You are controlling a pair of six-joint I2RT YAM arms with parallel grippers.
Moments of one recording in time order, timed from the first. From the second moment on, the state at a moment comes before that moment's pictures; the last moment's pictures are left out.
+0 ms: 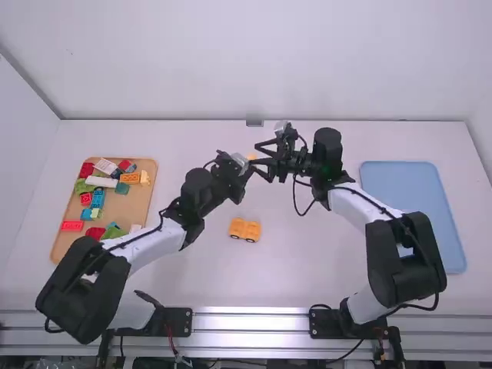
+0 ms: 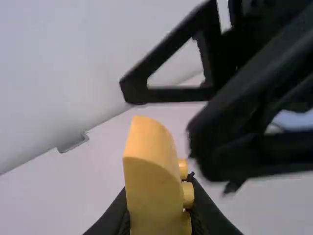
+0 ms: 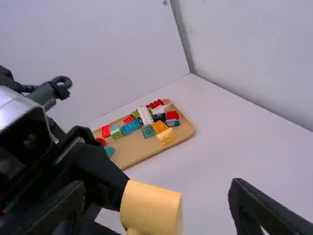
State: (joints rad) left arm -0.47 1.46 0.63 0.68 0.20 0.07; right arm 0.27 1.67 0.93 0.54 -1.03 0.14
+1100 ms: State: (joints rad) left arm -0.41 1.48 0.65 0.62 0.40 -0.01; right arm 0.22 1.67 0.96 0.40 -1.09 0.05
